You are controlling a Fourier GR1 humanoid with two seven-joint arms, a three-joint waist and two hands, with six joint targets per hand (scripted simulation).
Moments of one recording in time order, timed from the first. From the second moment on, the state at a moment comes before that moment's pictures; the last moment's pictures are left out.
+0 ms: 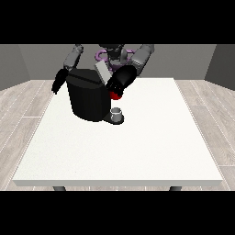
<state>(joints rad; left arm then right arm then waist) -1.29 0.52 0.09 -0.64 -0.86 -0.24 -0.27 -0.50 -0.07 -0.05 -1.30 0.19 -0.21 0.02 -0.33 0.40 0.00</state>
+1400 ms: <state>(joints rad) -1.15 0.40 0.06 -0.67 -0.89 -0.25 -0.24 -0.38 -0.10 -0.14 -1.14 0.15 -0.21 -0.03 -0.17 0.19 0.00</state>
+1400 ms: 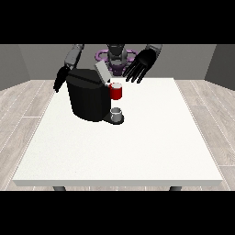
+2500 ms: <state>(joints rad) -0.56 0.04 0.37 -0.70 -0.39 -0.29 -0.31 -0.14 -0.07 -0.12 -1.19 0.10 -0.14 -0.04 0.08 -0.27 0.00</state>
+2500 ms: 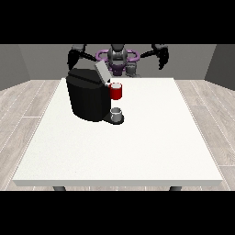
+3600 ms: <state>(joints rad) -0.35 0.00 0.19 -1.08 -0.20 -0.30 -0.17 -0.43 -0.19 -0.19 -1.20 -0.02 0.01 0.09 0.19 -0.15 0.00</state>
